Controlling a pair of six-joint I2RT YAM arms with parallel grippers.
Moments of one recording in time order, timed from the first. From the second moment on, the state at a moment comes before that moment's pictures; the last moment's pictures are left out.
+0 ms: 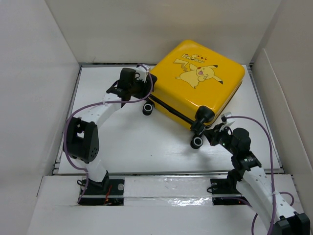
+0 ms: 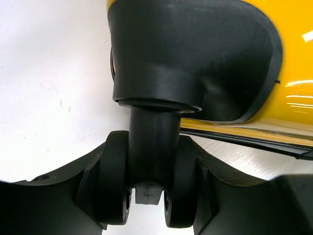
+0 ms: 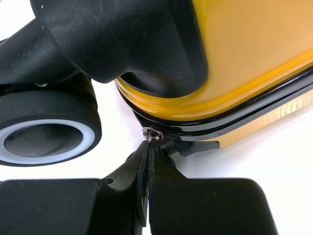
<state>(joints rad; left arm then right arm) -0.37 1.68 1.30 -0.24 0.19 0.02 0.26 0.51 0.23 0.03 -0.34 0.23</state>
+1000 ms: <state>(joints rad) -0.65 0.84 0.32 0.38 -0.43 -0.40 0.57 0.94 0.42 0.17 0.04 0.25</state>
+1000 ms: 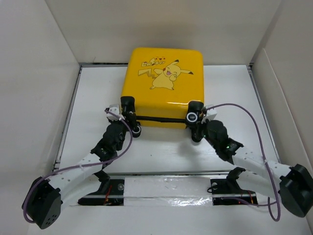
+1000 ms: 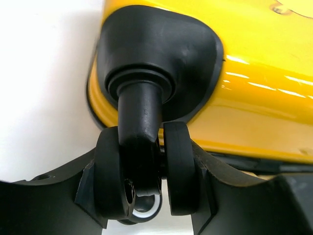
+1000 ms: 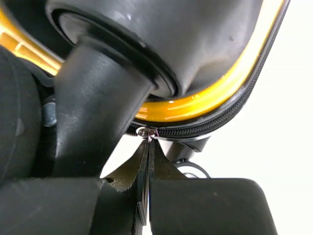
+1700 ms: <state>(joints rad) -0.80 0.88 0.40 0.27 -0.34 -0.60 0.95 1.34 0.55 0.48 0.47 0.20</state>
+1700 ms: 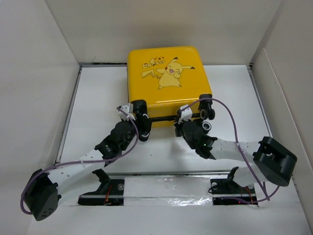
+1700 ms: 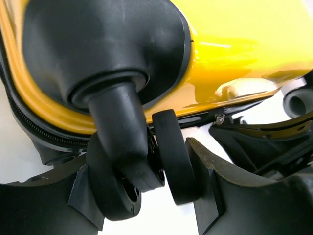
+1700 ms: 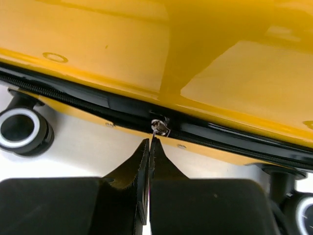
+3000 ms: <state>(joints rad) -0.57 1.11 0.63 0.22 0.41 -1.00 1.17 1.82 0.59 1.32 0.22 0.45</state>
